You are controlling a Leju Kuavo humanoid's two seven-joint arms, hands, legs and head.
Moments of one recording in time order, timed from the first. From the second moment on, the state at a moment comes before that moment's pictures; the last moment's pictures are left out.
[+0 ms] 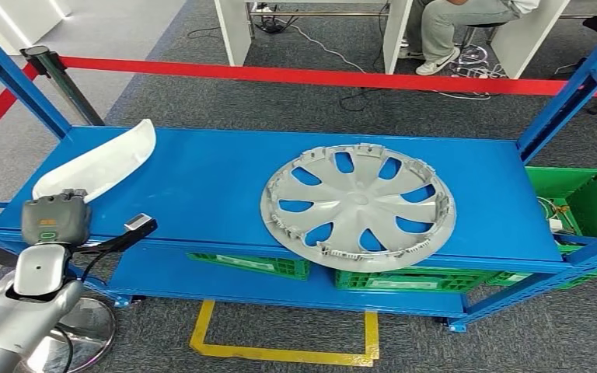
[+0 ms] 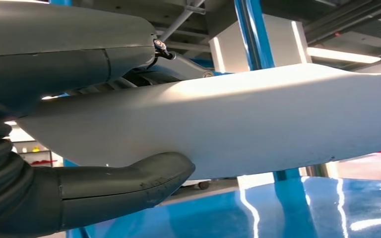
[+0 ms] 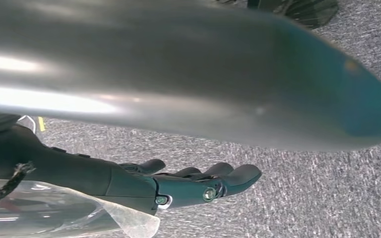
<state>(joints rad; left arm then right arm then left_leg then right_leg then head) -0.27 0.30 -0.17 -1.21 -1.57 0.54 0.28 0.02 0.34 -1.26 -0.83 1.12 0.15 -0.07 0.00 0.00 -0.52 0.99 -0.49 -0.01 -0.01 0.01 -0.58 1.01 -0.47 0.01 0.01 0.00</state>
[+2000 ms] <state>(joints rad) -0.24 0.41 -0.30 -1.33 -1.57 0.53 0.32 0.02 0.34 -1.25 -0.80 1.10 0.15 -0.08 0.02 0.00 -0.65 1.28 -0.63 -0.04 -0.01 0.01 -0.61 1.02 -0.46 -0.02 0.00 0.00</state>
